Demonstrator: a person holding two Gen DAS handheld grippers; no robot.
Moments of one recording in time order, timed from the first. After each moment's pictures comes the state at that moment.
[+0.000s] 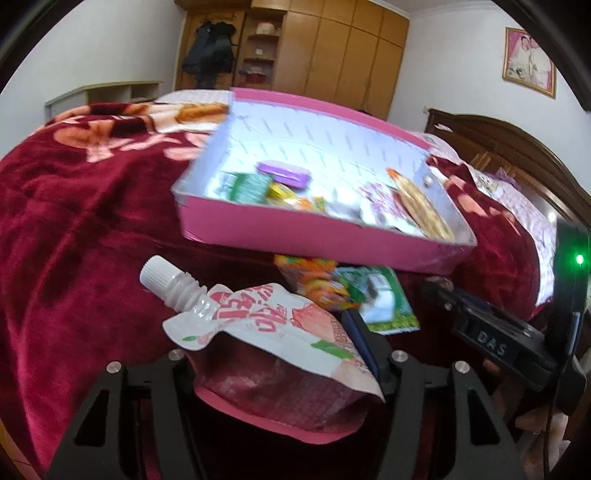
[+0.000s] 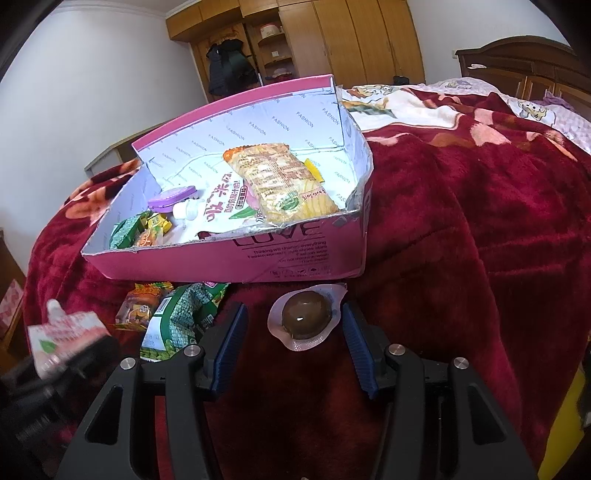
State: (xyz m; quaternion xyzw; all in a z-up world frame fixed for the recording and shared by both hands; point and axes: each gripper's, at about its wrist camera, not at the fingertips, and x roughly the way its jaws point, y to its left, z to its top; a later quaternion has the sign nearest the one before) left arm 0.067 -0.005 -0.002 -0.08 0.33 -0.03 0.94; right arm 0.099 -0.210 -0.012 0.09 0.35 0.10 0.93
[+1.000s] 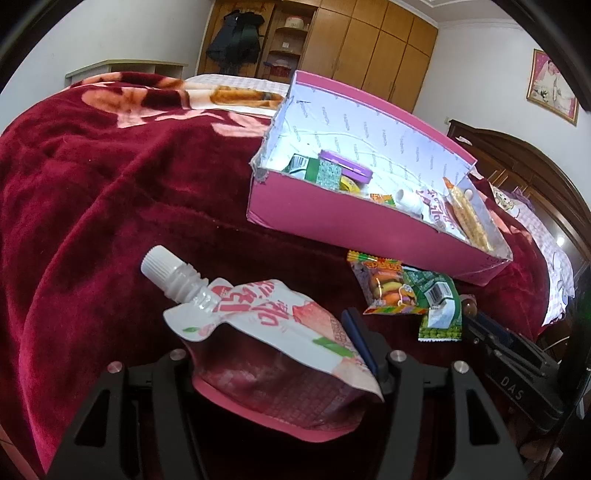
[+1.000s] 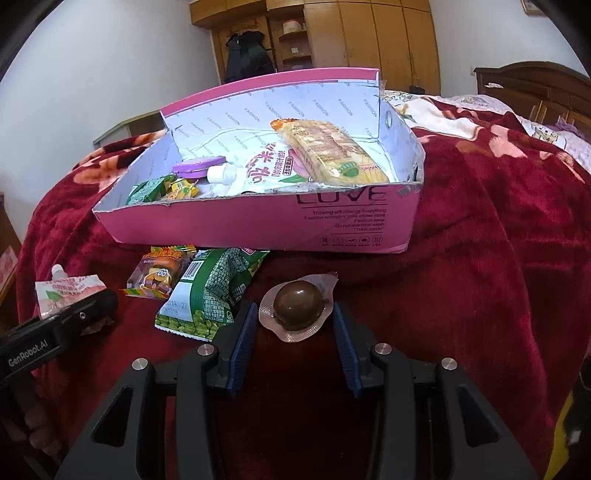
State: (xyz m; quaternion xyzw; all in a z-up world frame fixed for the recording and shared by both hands) left arm 0.079 0.038 -0.024 -0.12 0.35 -0.01 0.93; right arm 0.085 -0.176 -0.024 0.03 0.35 0.11 0.93
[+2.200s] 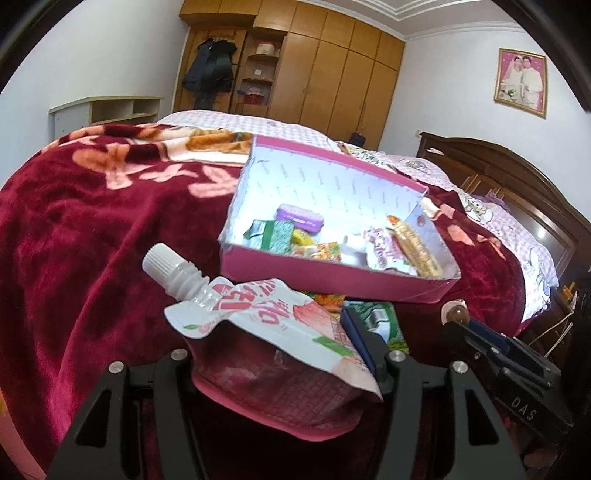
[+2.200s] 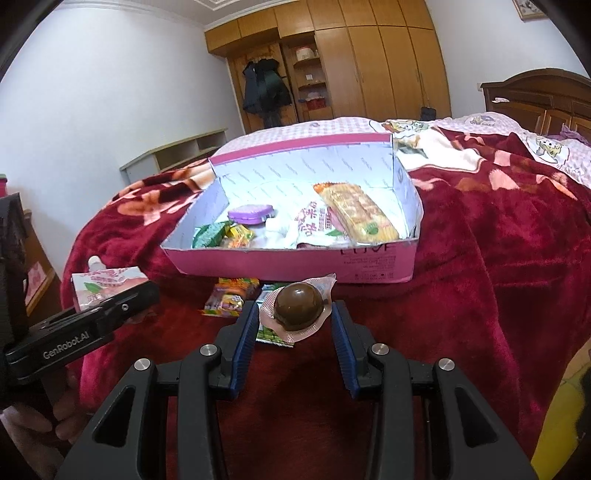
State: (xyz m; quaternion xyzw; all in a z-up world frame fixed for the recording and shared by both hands) left arm 0.053 0.026 0.033 -0.09 0.30 -0.06 0.95; right arm 0.034 -0.175 0.033 0.07 0.29 0.15 0.94
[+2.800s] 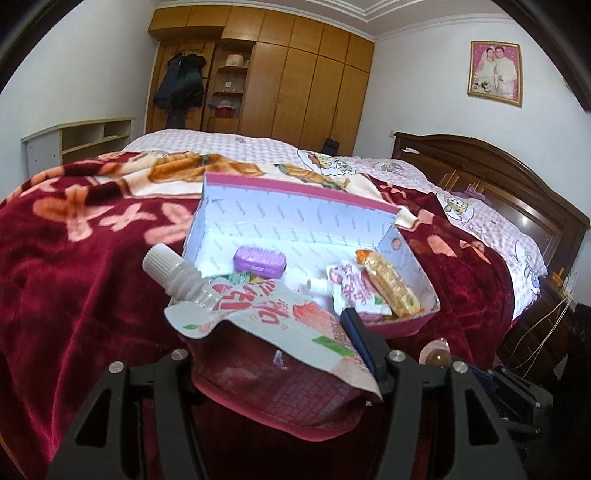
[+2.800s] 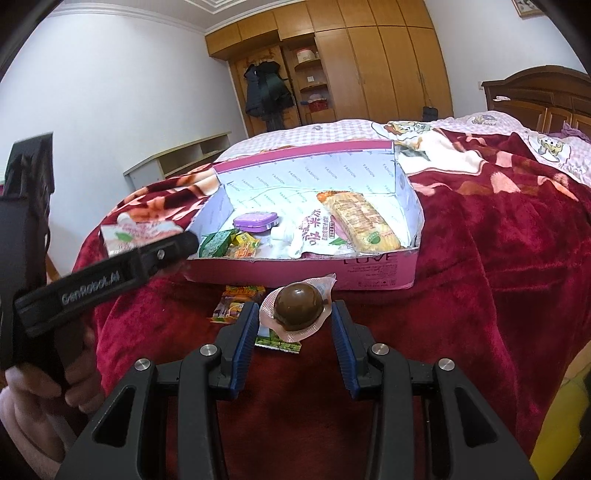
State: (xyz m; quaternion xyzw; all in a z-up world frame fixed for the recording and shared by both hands) left arm 0.092 0.000 0.064 -0.06 0.27 -0.10 0.96; right arm 0.036 -0.177 0.039 0.07 0.29 0.16 0.94
